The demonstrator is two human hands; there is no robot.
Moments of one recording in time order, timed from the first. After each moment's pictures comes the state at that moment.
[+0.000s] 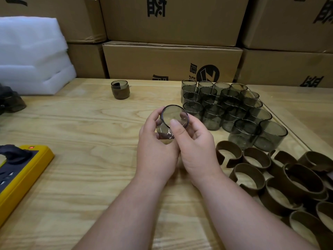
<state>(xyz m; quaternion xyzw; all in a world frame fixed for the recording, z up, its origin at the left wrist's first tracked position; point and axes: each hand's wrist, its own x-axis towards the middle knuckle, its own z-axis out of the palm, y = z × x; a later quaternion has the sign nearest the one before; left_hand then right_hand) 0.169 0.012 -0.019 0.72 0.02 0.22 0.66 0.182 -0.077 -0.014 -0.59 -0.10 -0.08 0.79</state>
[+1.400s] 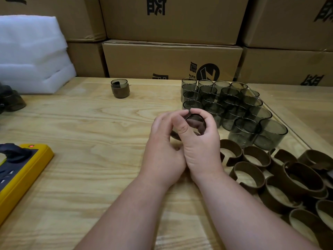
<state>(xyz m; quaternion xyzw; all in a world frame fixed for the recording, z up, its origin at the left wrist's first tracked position) 0.166 0.007 -0.019 0.79 -0.11 0.26 0.54 0.178 -0.084 -0.010 -0.62 -0.02 -0.15 0.77</state>
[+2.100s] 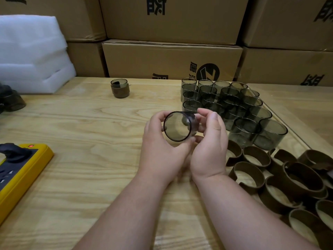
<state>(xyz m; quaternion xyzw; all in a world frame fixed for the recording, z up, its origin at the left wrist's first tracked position) 0.168 0.007 -0.018 0.79 0.00 0.25 0.56 0.178 -0.084 -0.008 -0.58 0.03 -0.25 0.78</state>
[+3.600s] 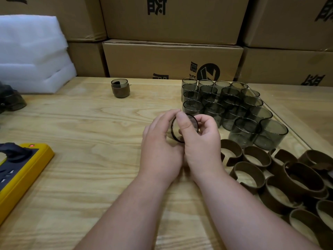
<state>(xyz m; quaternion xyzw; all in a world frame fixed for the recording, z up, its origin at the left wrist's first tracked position) 0.167 0.008 -0.018 0.81 -0.02 0.26 0.52 0.182 -0.081 -0.010 -0.65 0.02 -0.15 0.74</state>
